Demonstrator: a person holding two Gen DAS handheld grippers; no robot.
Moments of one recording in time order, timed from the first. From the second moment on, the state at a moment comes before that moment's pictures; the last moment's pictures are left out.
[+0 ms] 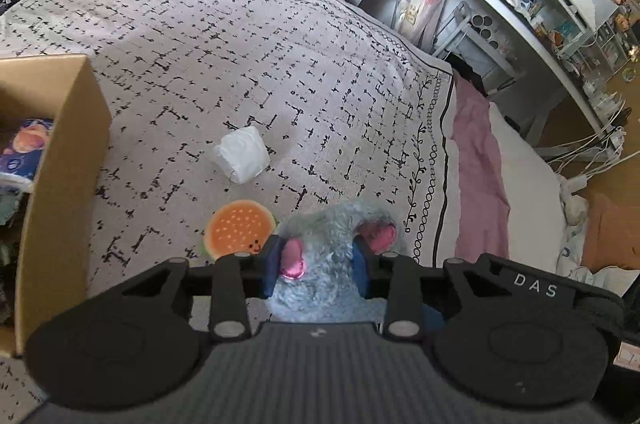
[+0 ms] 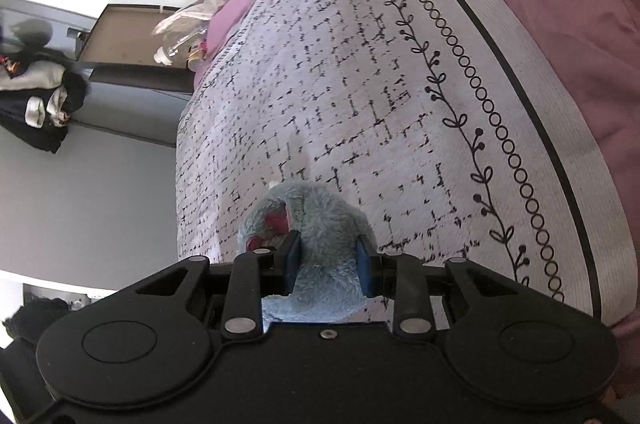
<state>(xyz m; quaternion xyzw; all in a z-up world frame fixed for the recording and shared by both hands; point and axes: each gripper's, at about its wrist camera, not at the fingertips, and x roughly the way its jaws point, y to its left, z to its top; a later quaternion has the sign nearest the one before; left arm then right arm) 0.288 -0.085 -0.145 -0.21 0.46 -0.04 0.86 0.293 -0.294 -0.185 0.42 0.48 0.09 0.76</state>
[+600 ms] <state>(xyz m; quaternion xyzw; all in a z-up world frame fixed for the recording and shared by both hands) 0.237 -0.054 -0.108 -0.24 0.42 -0.04 0.87 0.253 -0.262 -0.142 0.40 0.46 0.10 0.79</state>
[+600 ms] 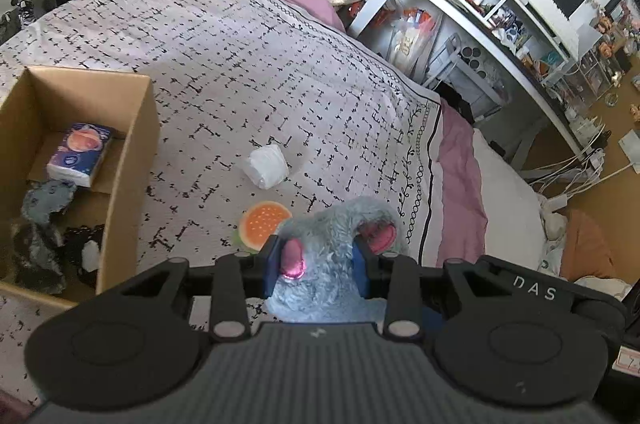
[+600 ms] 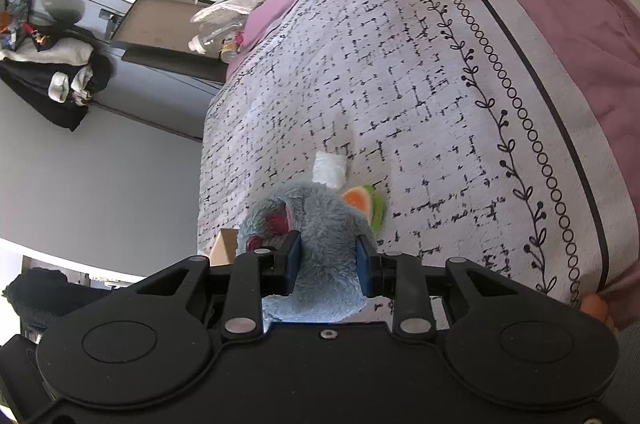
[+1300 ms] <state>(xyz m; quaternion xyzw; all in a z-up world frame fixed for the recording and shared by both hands) 0.197 0.011 -0.077 -0.27 0.38 -0.02 0.89 0.233 -0.200 -0.103 0.37 0.44 0.15 0.80</state>
